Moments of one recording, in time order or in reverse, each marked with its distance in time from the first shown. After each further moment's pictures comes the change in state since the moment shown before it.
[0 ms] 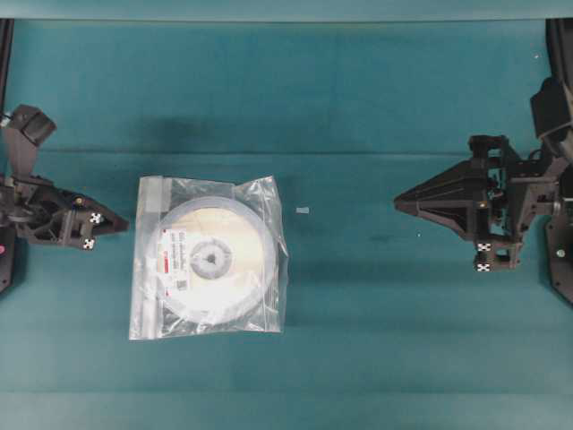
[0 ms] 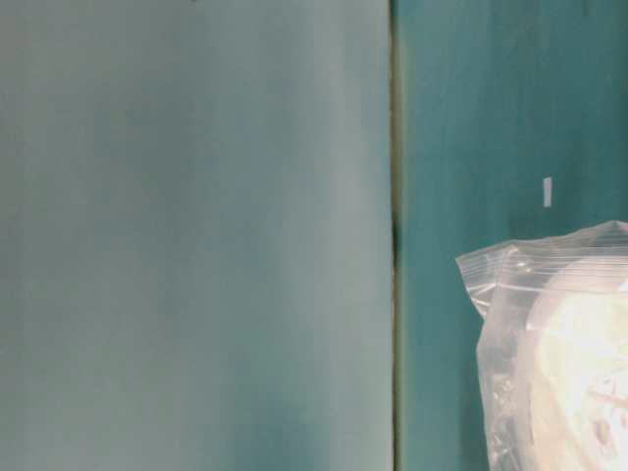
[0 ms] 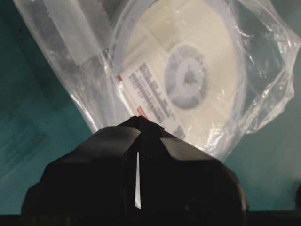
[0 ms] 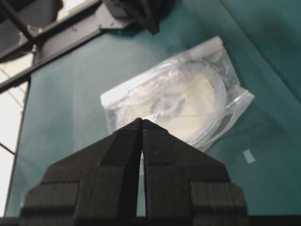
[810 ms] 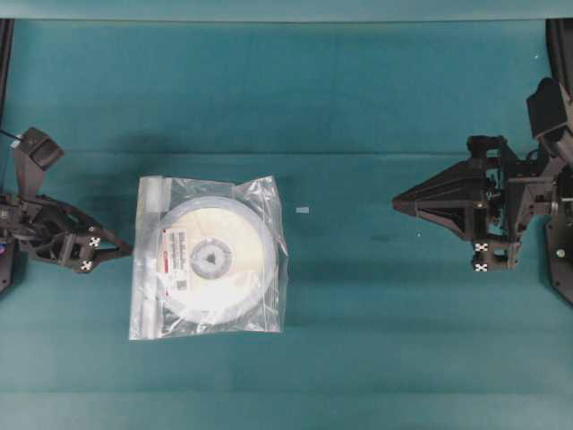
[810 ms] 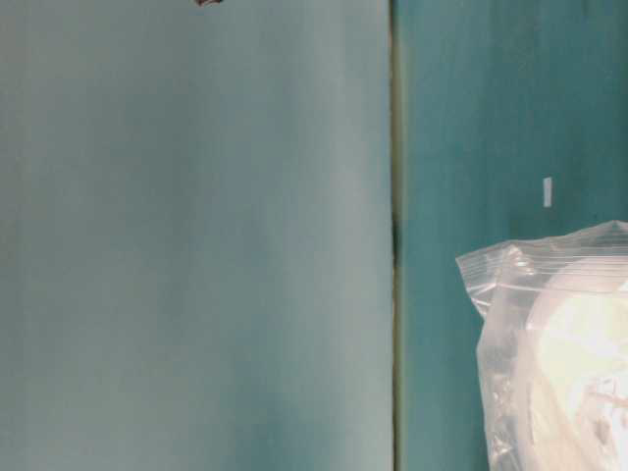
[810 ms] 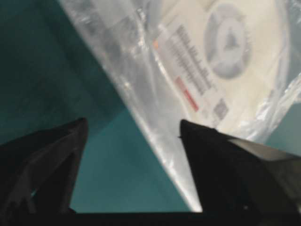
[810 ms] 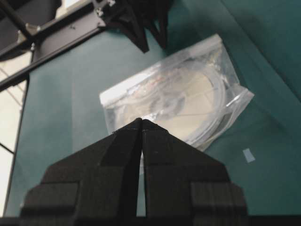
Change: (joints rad) left arm -0.049 0.176 0.091 0.002 -0.242 0.038; right arm -0.002 0.003 -0.002 -0.002 0.000 0.002
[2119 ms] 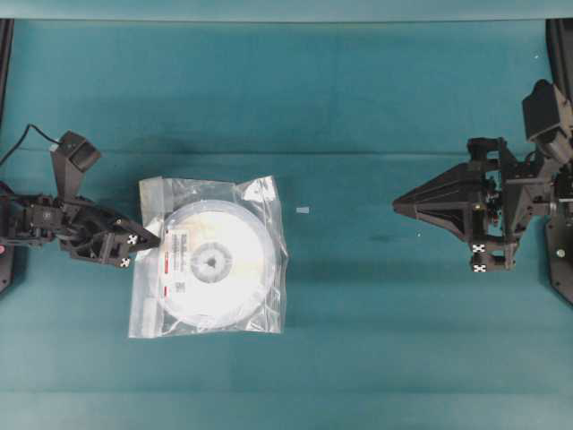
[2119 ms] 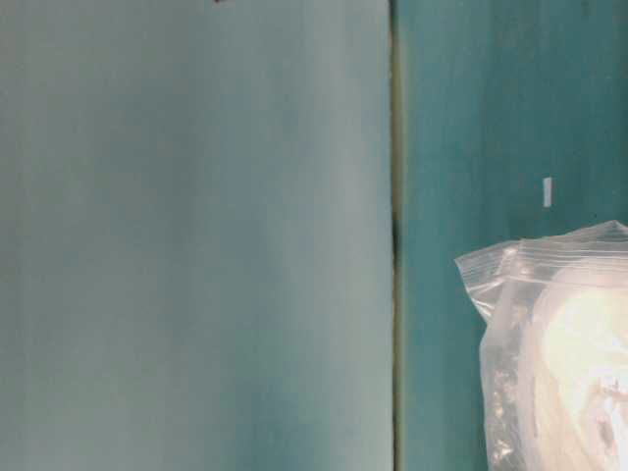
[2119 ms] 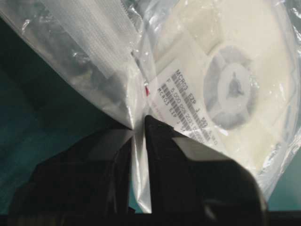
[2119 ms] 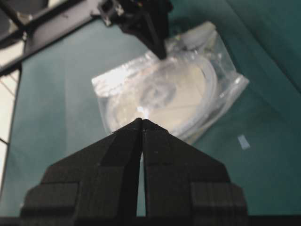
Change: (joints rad) left arm 0.015 0.302 -0.098 -0.002 -0.176 0.002; right arm 0.002 0.002 -0.002 0.003 0.057 0.003
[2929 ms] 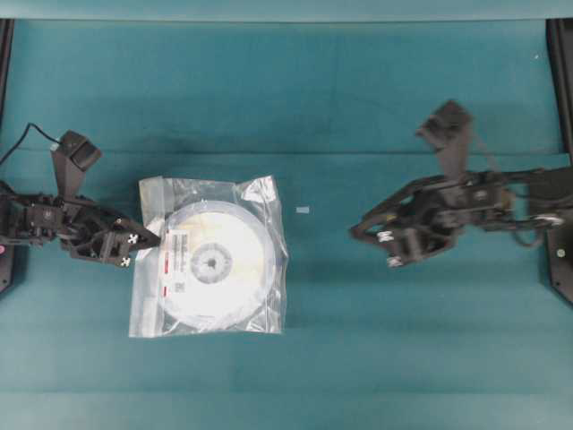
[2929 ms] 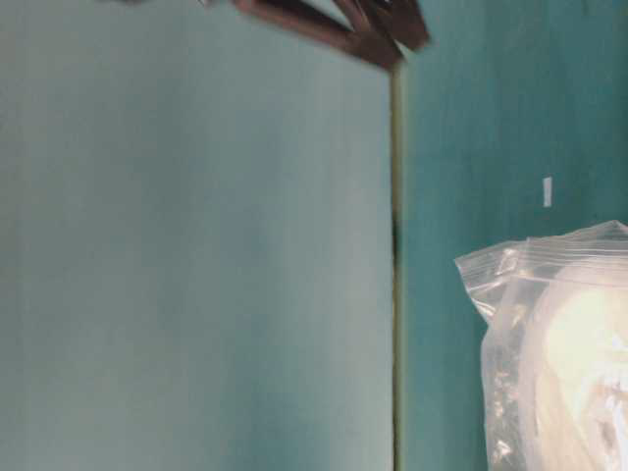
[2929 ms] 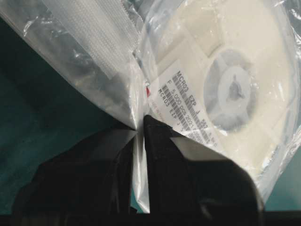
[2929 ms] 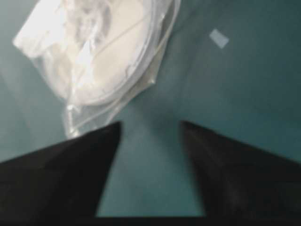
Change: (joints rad) left arm 0.005 0.000 -0.002 0.002 0.005 0.000; right arm 0.009 0.407 -0.195 0.052 0.190 0.376
